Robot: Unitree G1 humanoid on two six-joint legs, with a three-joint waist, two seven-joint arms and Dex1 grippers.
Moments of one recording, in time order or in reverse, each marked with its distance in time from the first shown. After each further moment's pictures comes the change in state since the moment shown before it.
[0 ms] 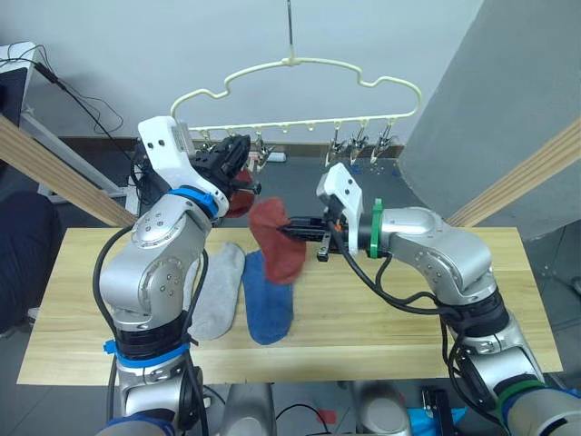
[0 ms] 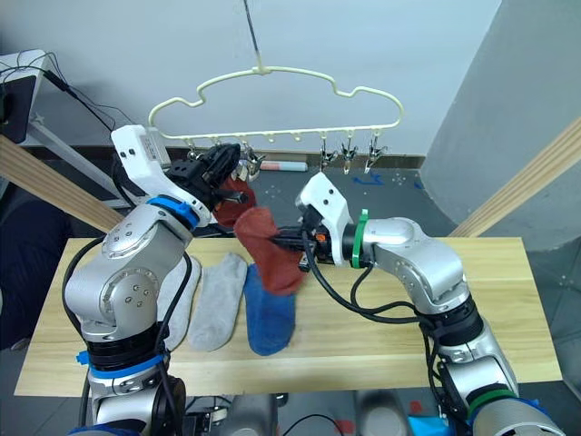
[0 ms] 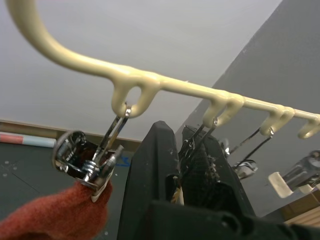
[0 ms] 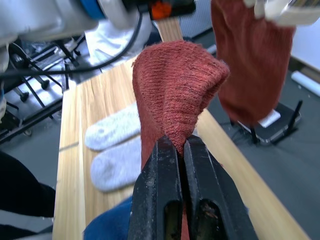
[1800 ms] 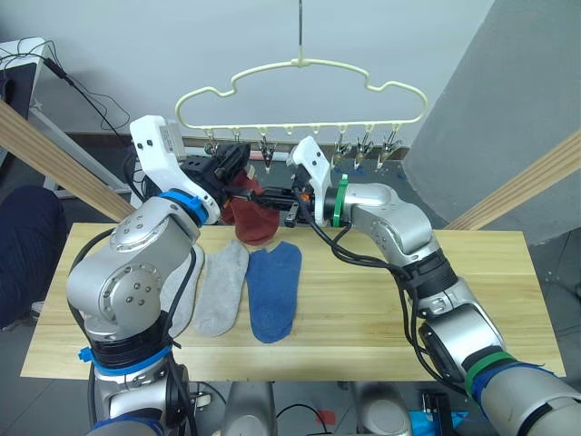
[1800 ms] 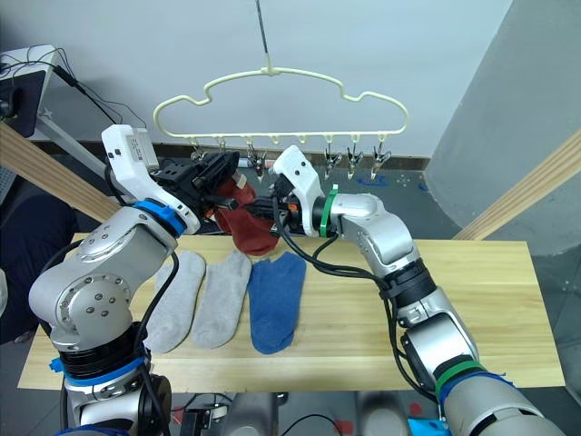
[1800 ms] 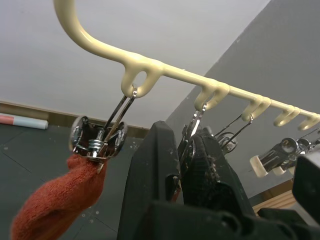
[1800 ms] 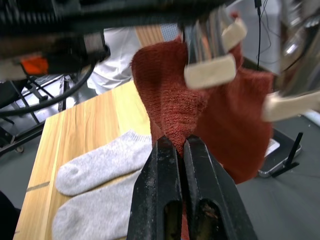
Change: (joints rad) left arm 0.011 0.067 0.060 -0.084 -0.193 0.150 0.053; right arm -0.203 0.178 0.014 0.465 -0.120 -0.303 0.050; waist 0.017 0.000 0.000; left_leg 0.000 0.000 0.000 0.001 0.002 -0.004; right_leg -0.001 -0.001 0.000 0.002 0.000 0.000
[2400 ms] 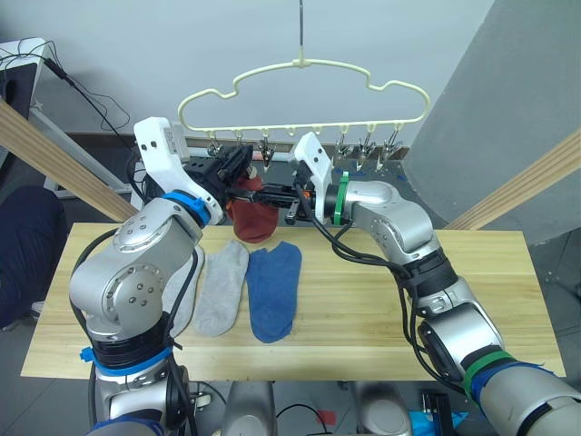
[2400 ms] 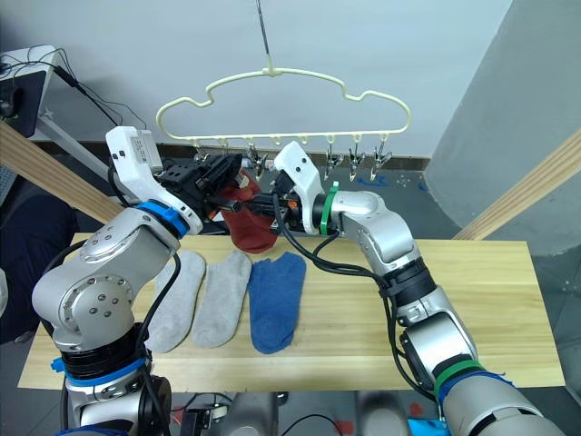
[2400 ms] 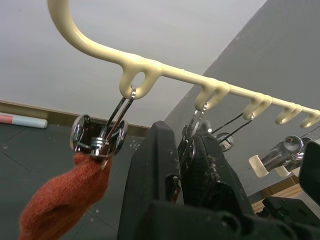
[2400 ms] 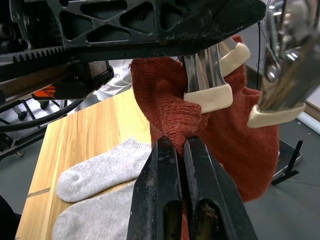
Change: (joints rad) left arm 0.004 0.000 -0.013 0.000 0.004 -0.005 0.001; right arm -0.004 0.008 -0.014 0.000 -0.005 -0.002 0.012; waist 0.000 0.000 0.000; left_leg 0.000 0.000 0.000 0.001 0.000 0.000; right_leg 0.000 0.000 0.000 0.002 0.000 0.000
